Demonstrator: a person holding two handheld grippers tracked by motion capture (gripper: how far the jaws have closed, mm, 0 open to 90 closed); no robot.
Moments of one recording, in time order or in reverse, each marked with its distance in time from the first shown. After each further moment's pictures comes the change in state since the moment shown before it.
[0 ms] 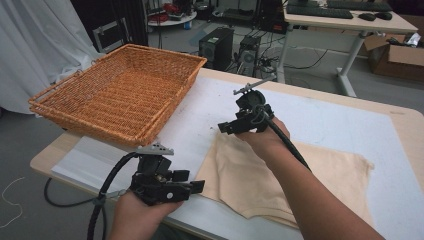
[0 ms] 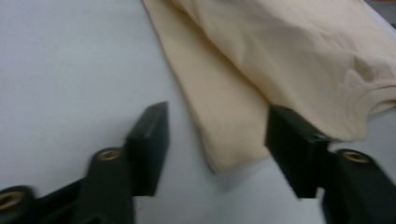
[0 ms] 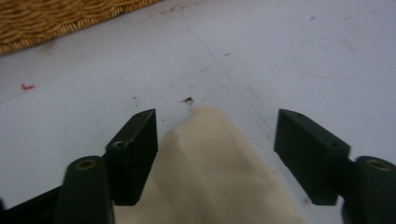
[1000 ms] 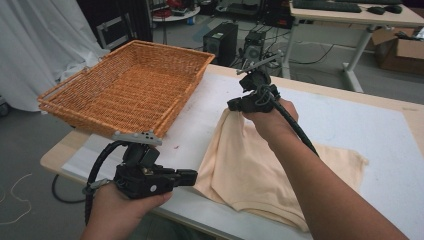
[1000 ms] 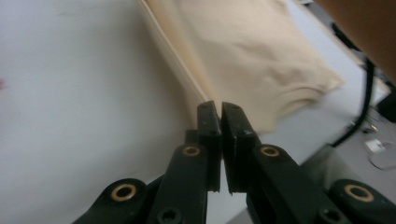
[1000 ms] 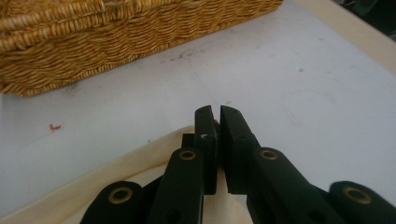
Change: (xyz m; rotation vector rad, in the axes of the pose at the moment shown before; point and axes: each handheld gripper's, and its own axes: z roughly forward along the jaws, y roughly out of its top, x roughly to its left) left arm -0.003 0.019 -0.052 0.006 -0.186 0.066; right arm 0.011 0.038 -0.015 -0.039 -0.017 -0.039
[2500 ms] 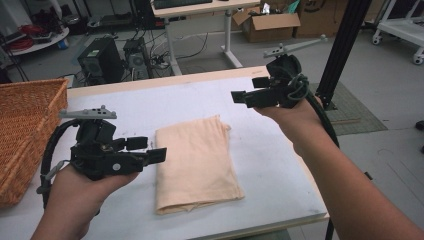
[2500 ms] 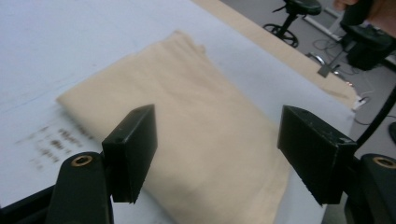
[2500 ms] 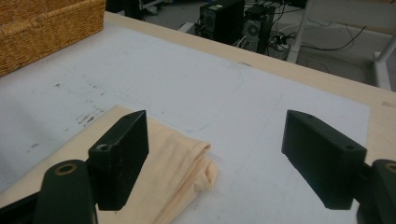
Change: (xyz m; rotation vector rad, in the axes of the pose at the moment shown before) left arm -0.077 0.105 0.125 0.058 -0.110 0.264; right arm -0.080 -0.180 -0.274 -0.235 -0.372 0.315
